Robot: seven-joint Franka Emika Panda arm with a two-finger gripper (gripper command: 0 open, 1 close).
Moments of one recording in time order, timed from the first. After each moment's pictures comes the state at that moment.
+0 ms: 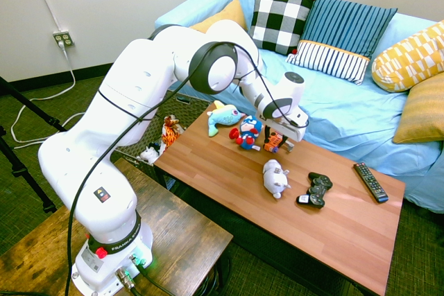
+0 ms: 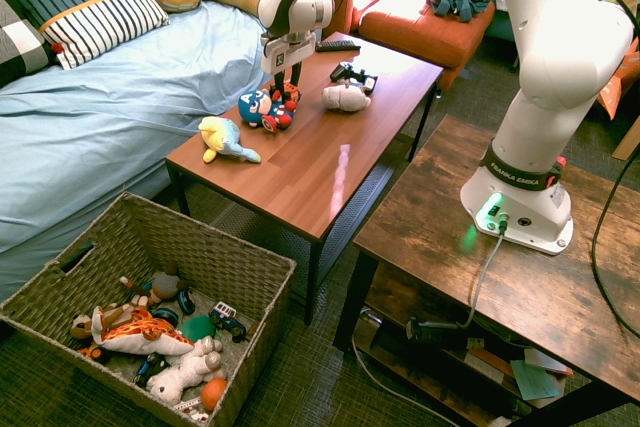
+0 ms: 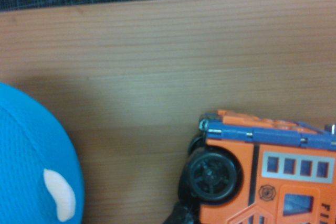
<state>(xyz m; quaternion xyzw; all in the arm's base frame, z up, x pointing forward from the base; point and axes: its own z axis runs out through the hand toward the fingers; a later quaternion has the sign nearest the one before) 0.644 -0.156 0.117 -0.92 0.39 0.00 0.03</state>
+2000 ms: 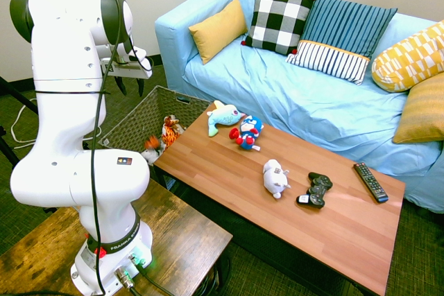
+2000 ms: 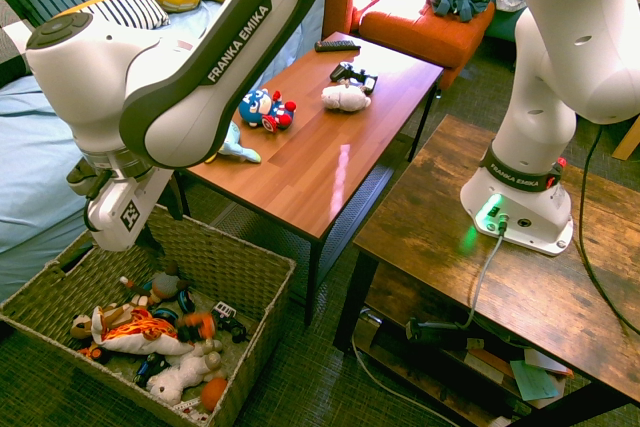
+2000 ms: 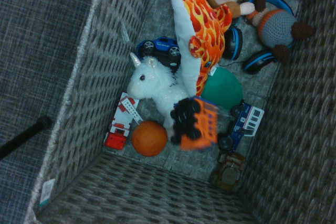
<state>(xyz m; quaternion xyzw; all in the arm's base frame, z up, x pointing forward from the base) 0.461 0.458 0.235 -0.98 0.18 0.01 -0.02</state>
